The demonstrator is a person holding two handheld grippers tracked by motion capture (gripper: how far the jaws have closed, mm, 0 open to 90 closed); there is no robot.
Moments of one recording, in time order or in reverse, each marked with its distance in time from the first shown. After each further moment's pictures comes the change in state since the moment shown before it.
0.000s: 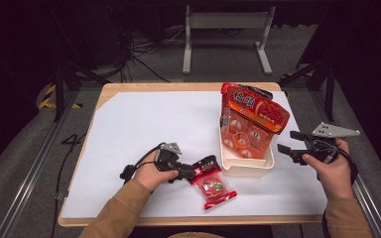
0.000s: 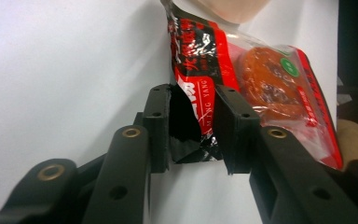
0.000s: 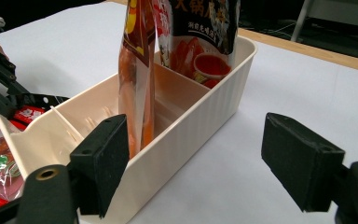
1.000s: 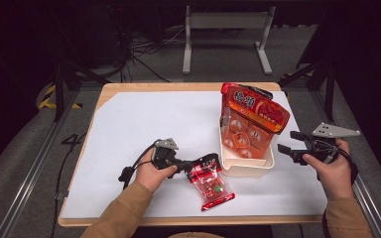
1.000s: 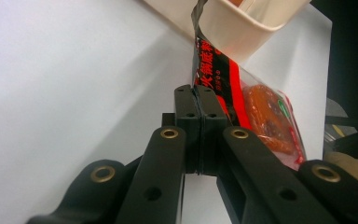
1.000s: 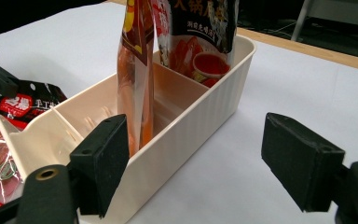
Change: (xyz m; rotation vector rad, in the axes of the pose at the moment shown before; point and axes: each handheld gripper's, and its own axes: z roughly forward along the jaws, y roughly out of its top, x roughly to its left) left arm -0.012 0.009 -0.022 -0.118 0.039 -0.017; right arm -0.001 -0.001 0.000 -0.001 0.003 0.007
